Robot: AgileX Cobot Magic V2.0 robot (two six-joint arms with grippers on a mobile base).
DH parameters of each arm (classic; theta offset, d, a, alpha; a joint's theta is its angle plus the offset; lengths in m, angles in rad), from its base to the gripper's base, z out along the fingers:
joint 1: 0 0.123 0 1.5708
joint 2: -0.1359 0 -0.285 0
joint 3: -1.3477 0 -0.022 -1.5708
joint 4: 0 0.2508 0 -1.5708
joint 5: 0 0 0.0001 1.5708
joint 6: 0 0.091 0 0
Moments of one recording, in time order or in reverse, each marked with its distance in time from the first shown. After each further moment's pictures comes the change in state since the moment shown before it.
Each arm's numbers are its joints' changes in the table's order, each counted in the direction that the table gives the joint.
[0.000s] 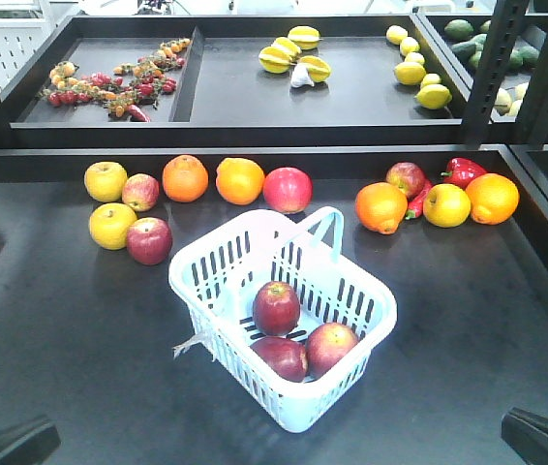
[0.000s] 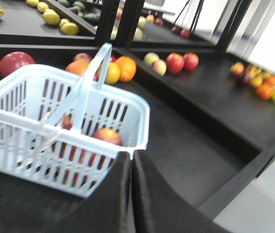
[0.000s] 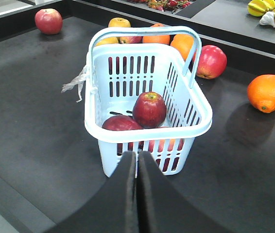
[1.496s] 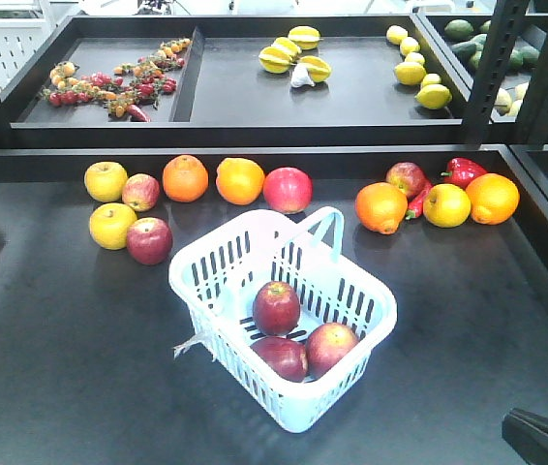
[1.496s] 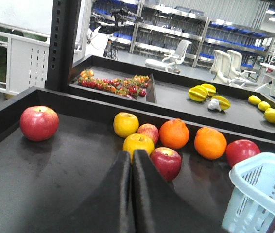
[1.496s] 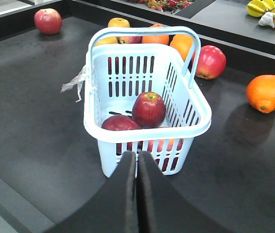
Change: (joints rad) left arm 0.337 0.347 -0.178 -1.644 0.587 1.742; right arm 0.000 0.003 0.000 -0.004 0.001 0.000
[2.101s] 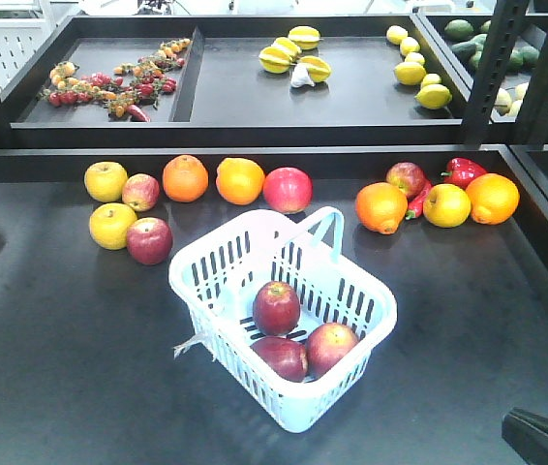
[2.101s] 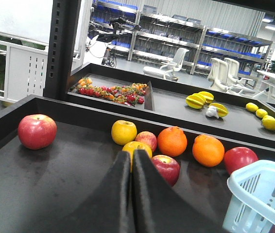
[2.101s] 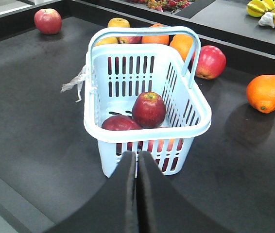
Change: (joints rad) left arm 0.000 0.000 0.000 0.000 -0.026 0.000; right arm 0.000 0.000 0.000 0.000 0.000 0.000
